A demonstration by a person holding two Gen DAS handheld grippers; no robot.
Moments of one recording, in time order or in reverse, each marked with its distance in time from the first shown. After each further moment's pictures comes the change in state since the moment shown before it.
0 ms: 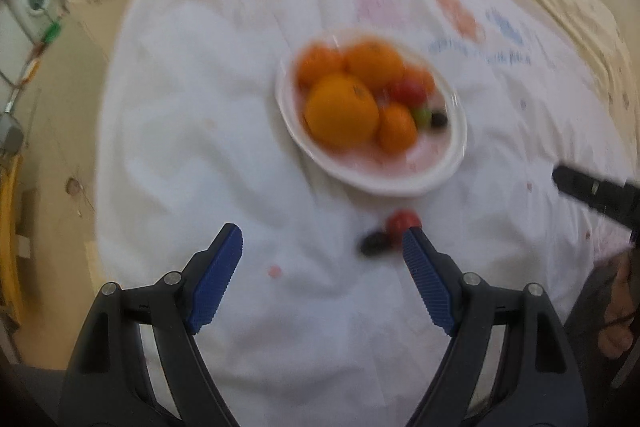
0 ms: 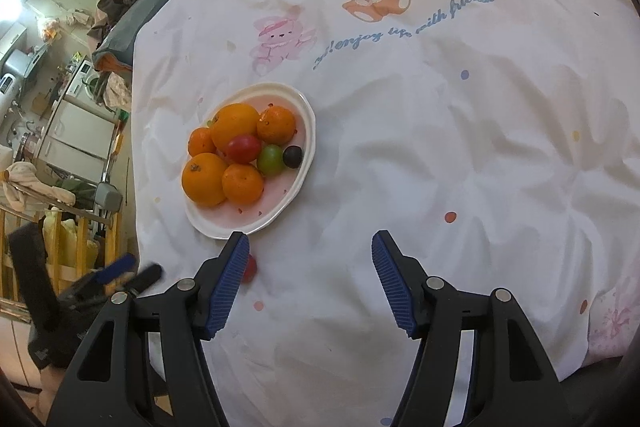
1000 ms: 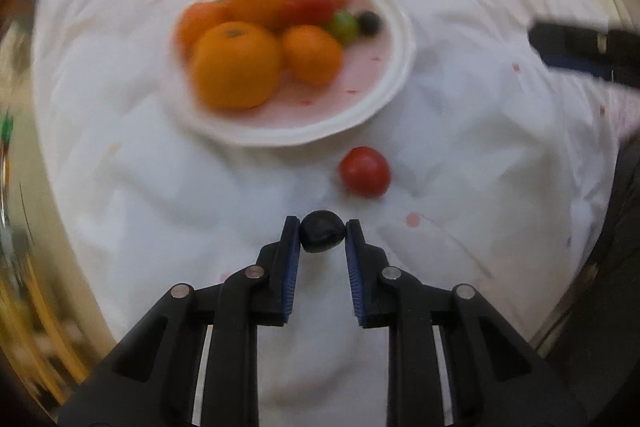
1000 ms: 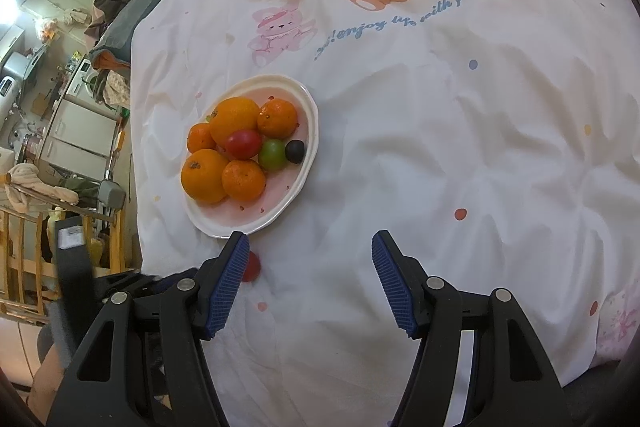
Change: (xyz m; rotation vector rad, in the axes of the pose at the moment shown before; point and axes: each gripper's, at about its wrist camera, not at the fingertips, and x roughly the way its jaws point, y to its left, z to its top) left arm 0.028 -0.046 -0.004 0.326 0.176 0.015; right arm 0.009 0.000 0.002 0.011 0.028 0.015
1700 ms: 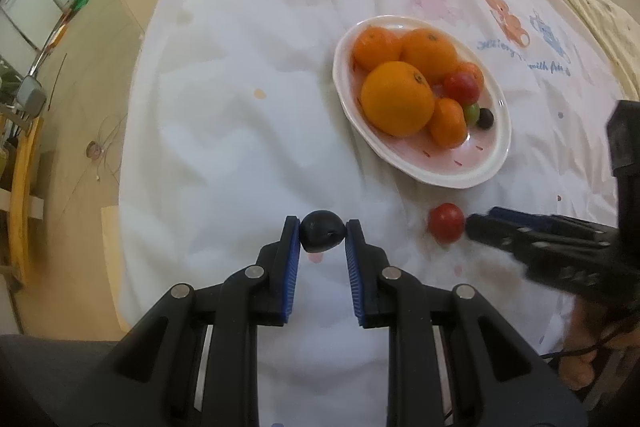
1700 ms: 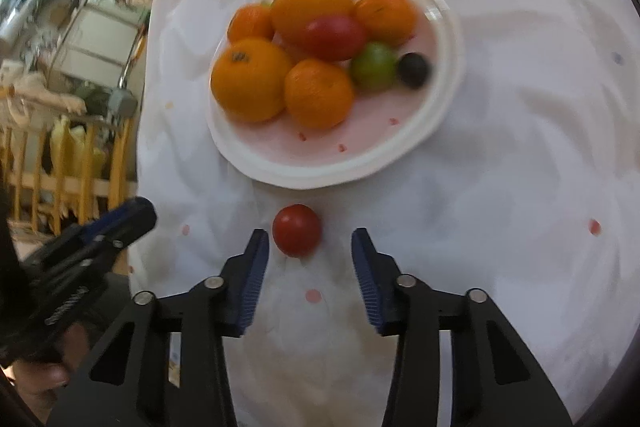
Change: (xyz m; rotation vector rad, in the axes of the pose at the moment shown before) left arm -0.027 0.071 -0.026 -0.453 -0.132 0.060; right arm 0.098 0.065 -0.015 -0.208 0.282 0.044
